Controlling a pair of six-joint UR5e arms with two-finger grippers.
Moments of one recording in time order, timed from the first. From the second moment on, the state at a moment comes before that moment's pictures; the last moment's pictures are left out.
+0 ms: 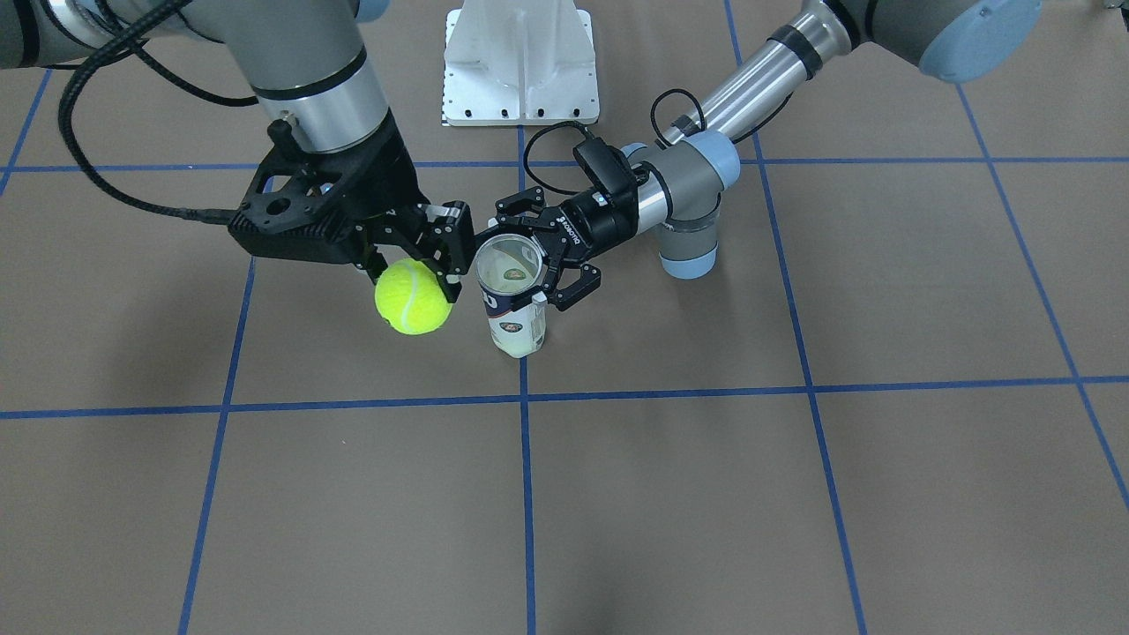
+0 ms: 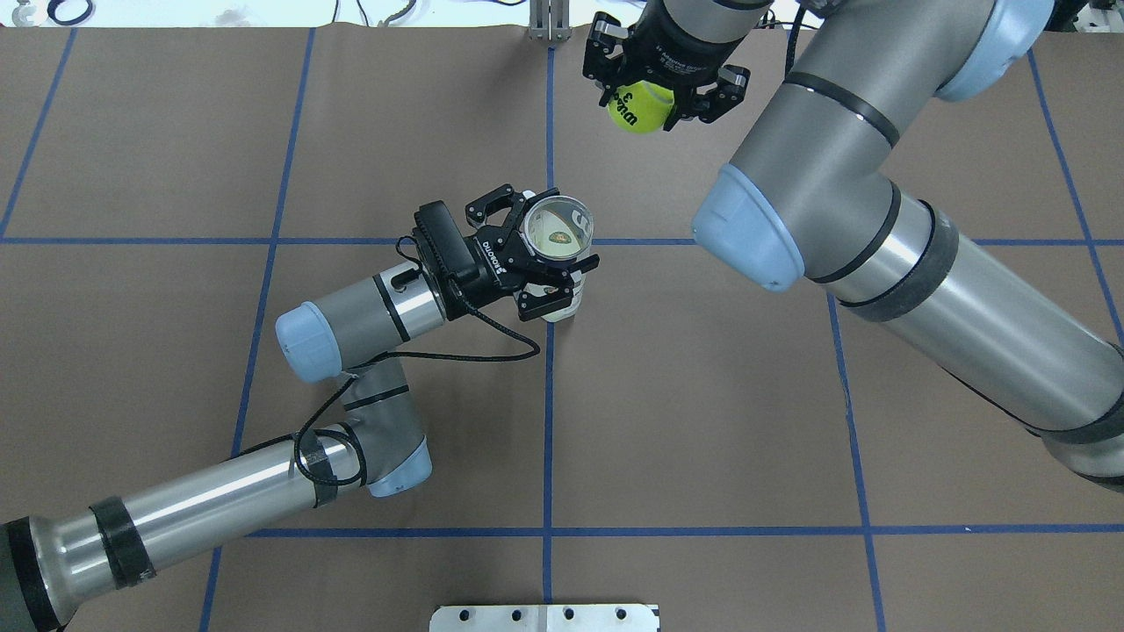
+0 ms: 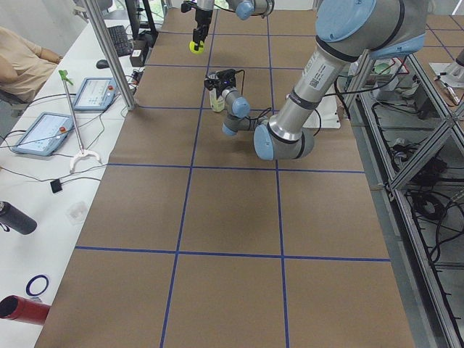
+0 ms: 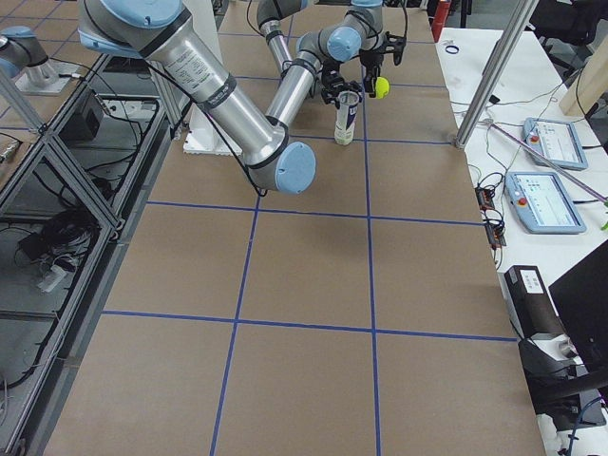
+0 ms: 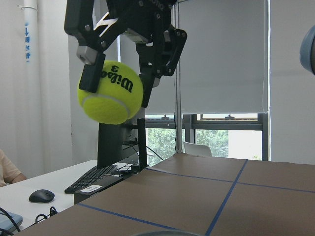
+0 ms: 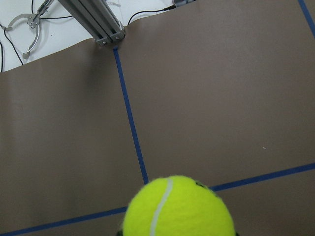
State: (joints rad) left arm -0.47 -2.37 -0.96 -3.60 -1.44 -0.29; right arm 0.83 -0.71 1.76 -1.73 2.00 1.34
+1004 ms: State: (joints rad) left arm -0.47 -2.36 -0.96 -3.57 -1.44 -0.29; right arm 0.68 -0.68 1.76 -1.76 1.90 1.38
